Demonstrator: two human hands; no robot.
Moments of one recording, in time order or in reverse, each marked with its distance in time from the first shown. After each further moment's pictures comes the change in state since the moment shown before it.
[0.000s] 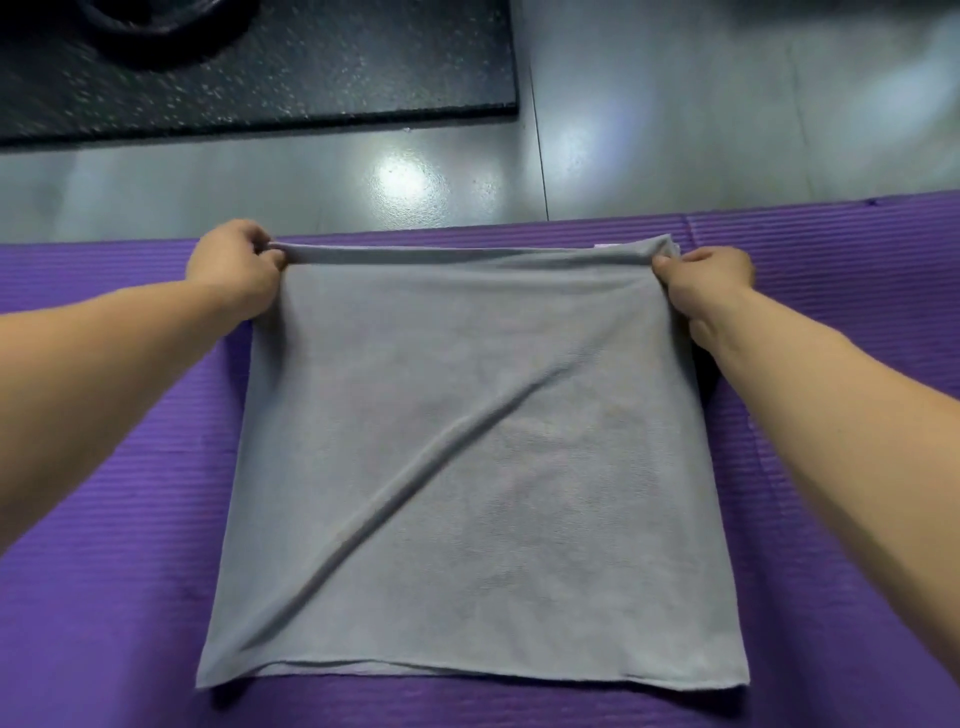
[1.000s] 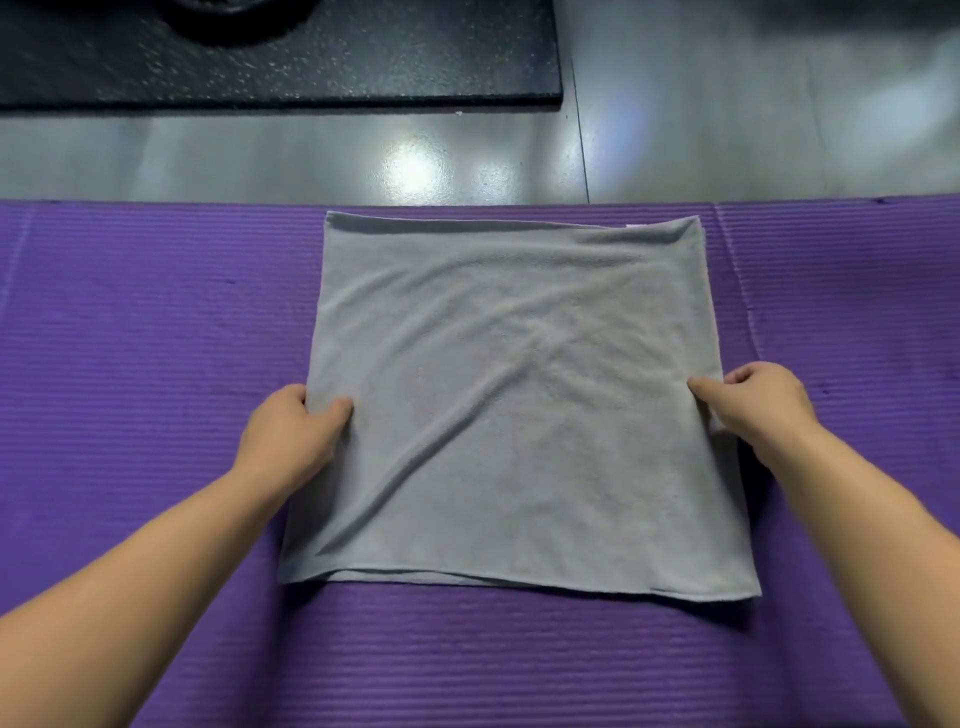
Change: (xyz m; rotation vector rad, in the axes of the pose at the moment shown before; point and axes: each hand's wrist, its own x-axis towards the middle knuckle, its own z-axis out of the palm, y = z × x) left_hand -0.189 -0.097 0.009 -0.146 -0.190 -0.150; right_hand -0.135 0.072 -0.070 -0.457 -0.152 0.043
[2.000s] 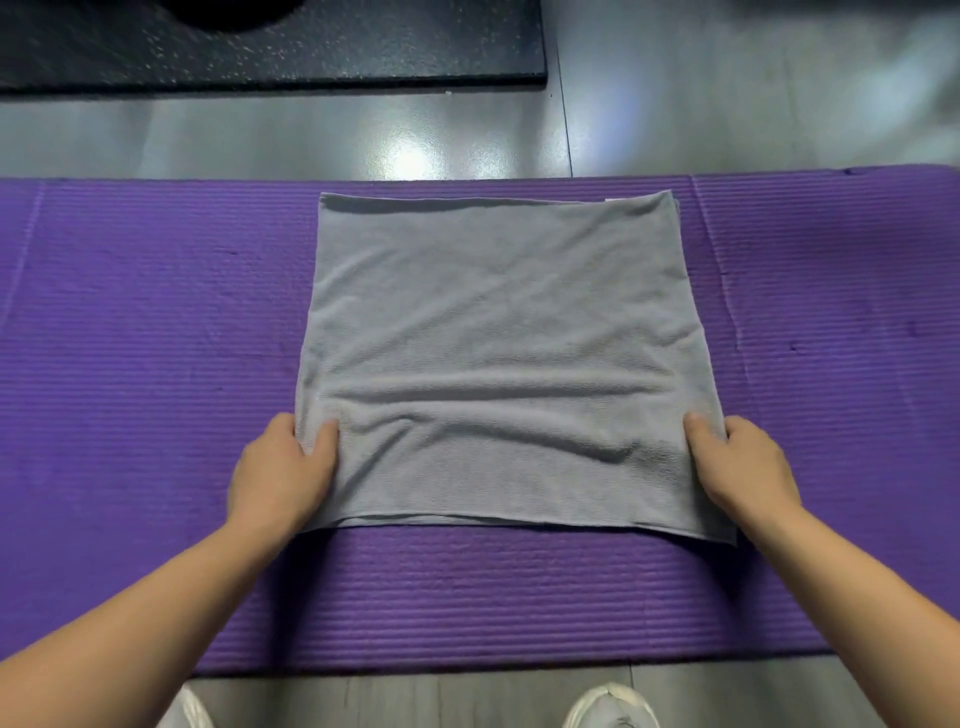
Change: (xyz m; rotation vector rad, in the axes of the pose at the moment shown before) left_hand -0.069 -0.047 0.019 0.156 0.090 0.003; right_hand -0.079 0.078 0.016 -0.135 -0.006 -0.071
